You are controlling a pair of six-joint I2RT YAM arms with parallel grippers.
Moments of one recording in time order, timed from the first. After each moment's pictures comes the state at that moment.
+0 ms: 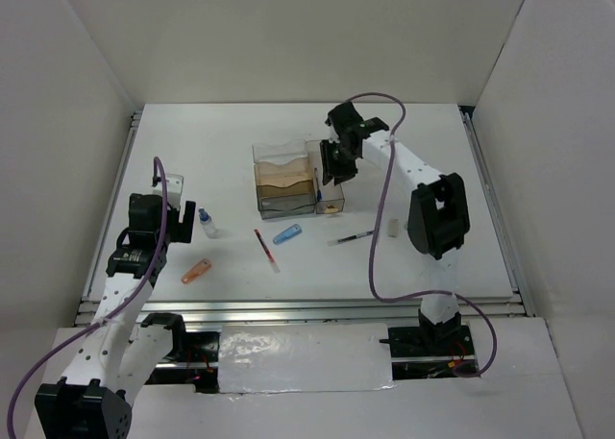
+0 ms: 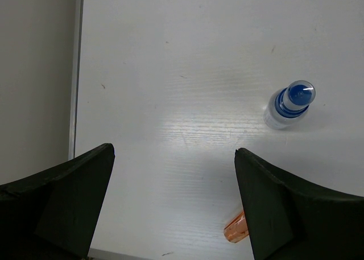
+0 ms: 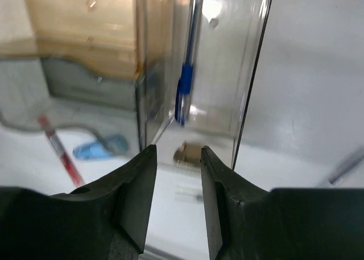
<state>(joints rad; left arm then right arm) -0.03 0.78 0.62 -0.41 -0.24 0.20 0.44 2.07 1.83 -0.85 -0.12 0.31</state>
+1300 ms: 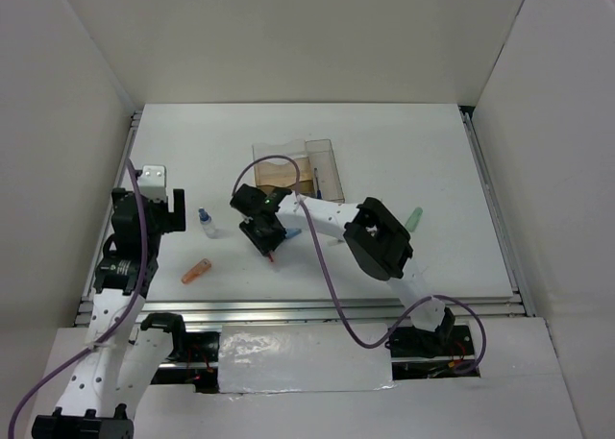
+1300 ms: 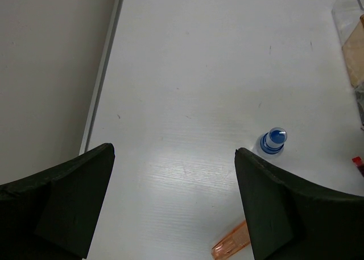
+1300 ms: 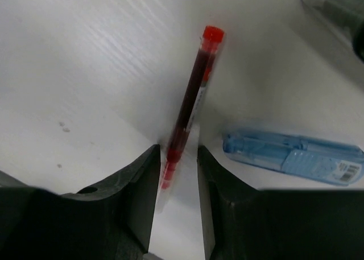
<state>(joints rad) -0.03 0.66 0.70 -0.40 -0.25 0.12 1.00 2.22 1.77 -0.76 0.01 0.26</state>
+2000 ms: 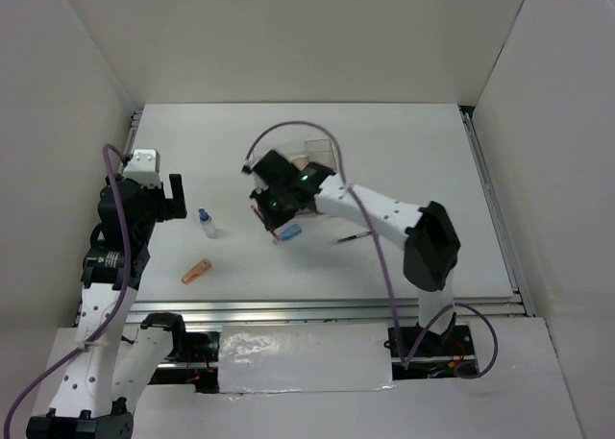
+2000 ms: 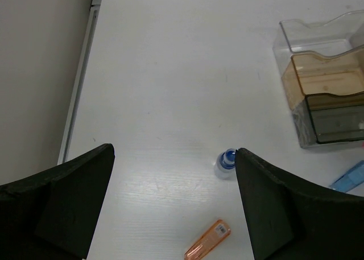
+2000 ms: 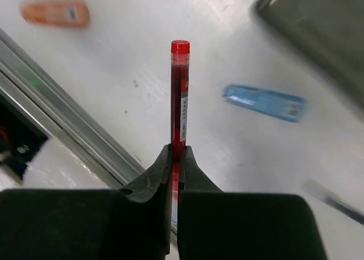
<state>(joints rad) -0.02 0.71 0.85 -0.48 -0.15 0.04 0.96 1.95 1.70 -0.77 -0.08 0.26</state>
